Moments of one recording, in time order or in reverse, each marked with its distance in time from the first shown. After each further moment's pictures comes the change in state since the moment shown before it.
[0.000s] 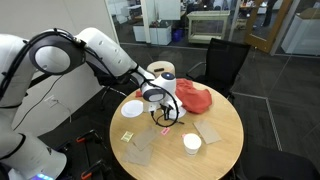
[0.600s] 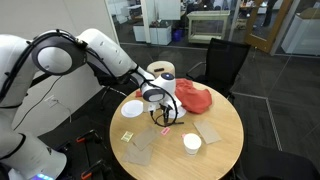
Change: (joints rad) arm 0.009 0.011 0.000 0.006 0.000 0.003 0.031
